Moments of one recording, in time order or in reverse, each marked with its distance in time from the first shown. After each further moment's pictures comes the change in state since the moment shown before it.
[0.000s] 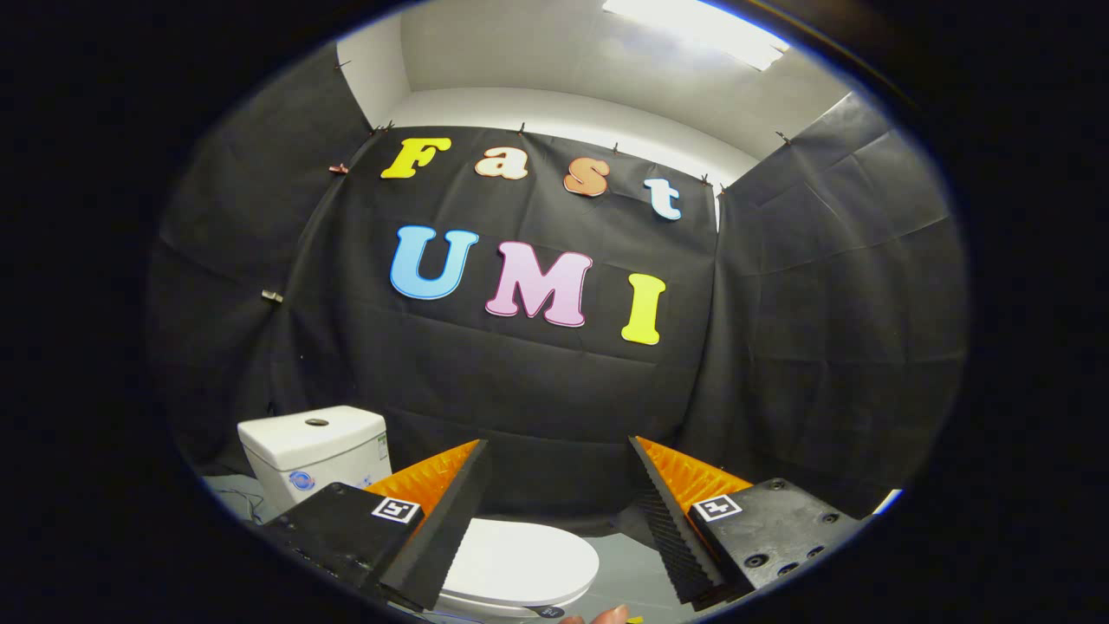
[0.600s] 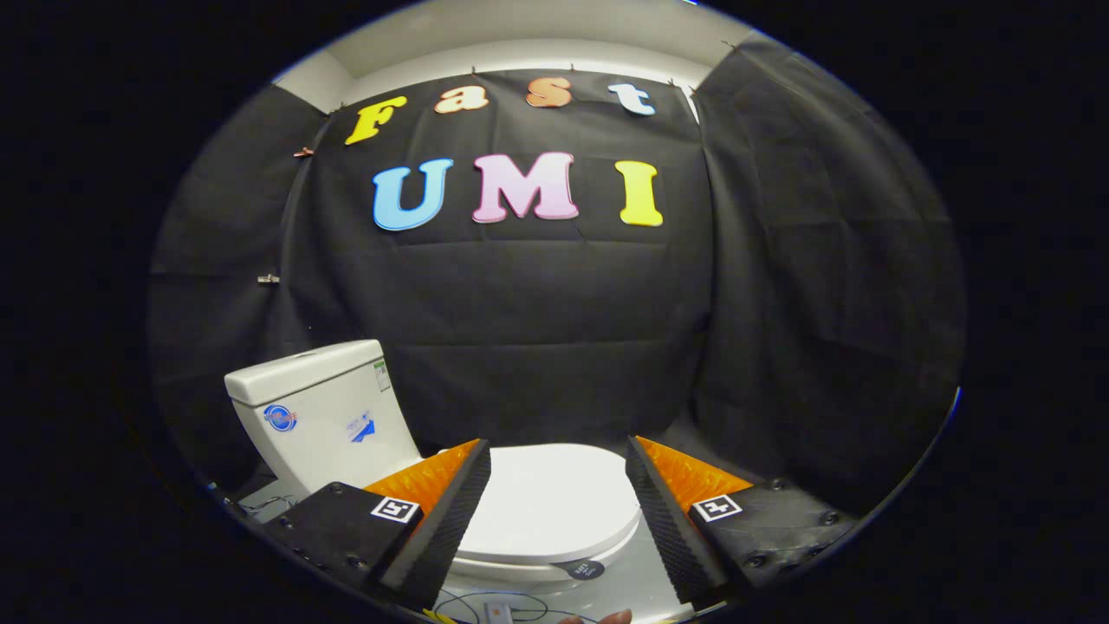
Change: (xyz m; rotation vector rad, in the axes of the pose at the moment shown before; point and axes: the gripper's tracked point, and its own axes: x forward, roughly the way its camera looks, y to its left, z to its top) arm 0.016 -0.022 -0.202 0.265 0.301 0.052
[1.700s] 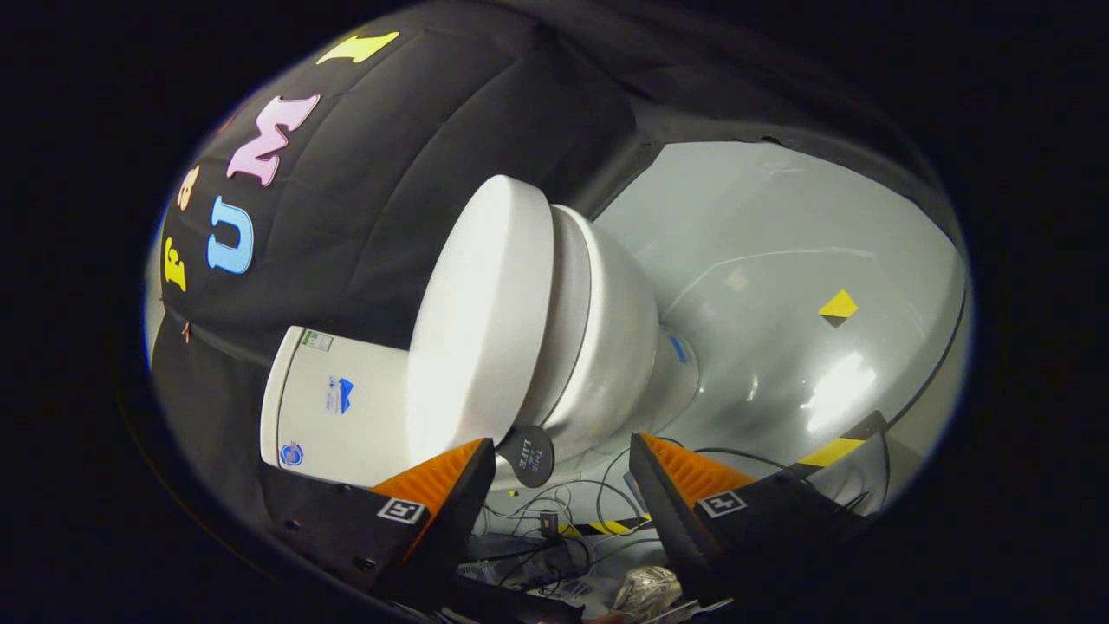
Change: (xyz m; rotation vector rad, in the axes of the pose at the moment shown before) arm 0.044 -0.073 -0.247 0.854 0.771 0.143
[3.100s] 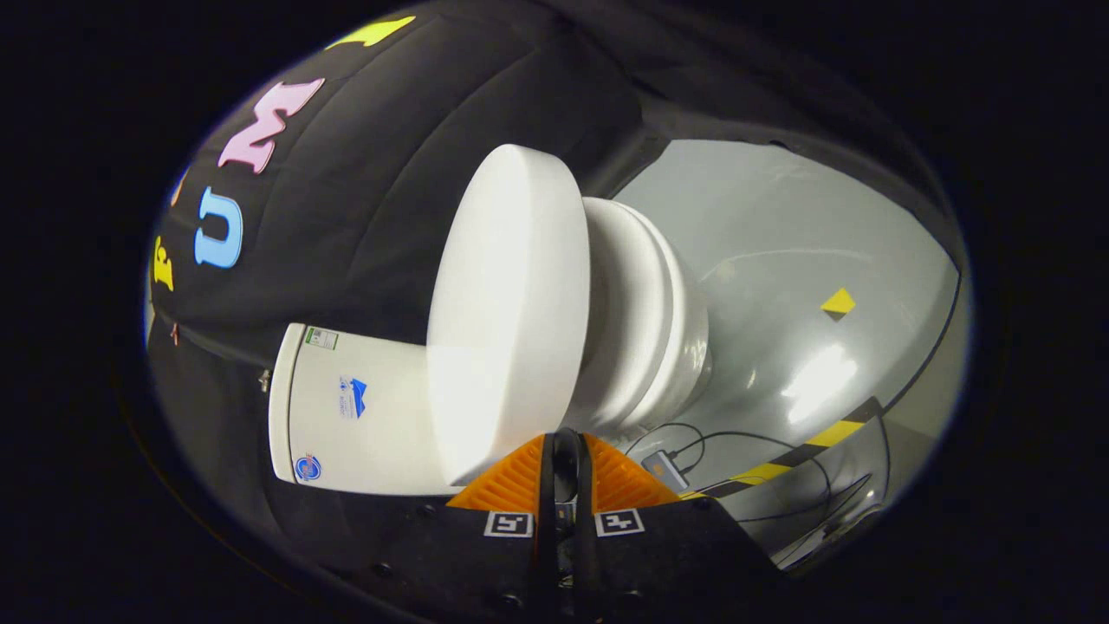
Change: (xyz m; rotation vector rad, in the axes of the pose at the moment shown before) arm -0.010 0.079 0.002 -0.099 0.020 -0.154
